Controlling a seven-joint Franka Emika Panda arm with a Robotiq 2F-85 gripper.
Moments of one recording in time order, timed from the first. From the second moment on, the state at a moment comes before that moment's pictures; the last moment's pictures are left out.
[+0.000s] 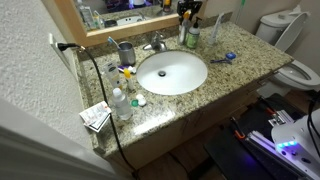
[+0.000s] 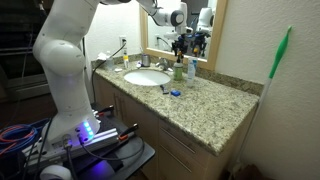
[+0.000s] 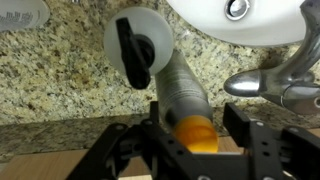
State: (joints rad) arm 0.02 0.56 0.02 -1.45 0.03 2.16 0.12
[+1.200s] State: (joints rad) arm 0.02 0.34 -0.01 -1.42 0.02 2.05 0.15
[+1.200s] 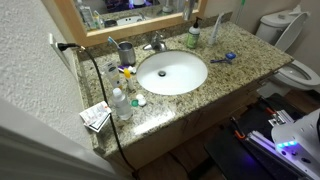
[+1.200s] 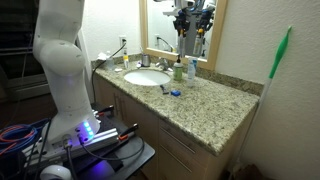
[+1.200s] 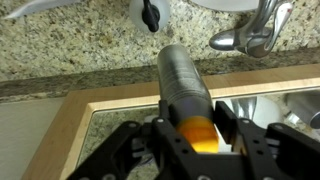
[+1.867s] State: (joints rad) arm -0.04 -0.06 -0.18 -1.50 -0.22 1.78 0.43
